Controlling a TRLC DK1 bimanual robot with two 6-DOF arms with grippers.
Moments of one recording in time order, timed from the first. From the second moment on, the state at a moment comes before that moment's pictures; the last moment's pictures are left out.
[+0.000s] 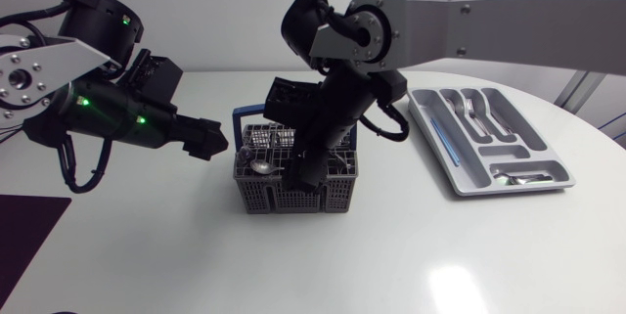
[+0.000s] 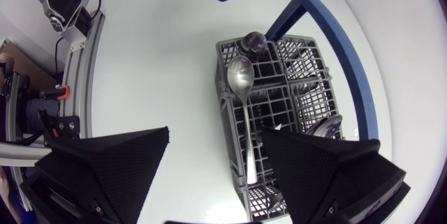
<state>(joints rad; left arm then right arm) -0.32 1.32 1.05 -0.64 0.12 0.02 0.74 1.85 1.57 -0.91 -0.24 -0.63</state>
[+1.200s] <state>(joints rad) -0.32 1.31 0.99 -0.57 0.11 0.00 0.74 1.99 1.68 -0.88 -0.17 -0.72</state>
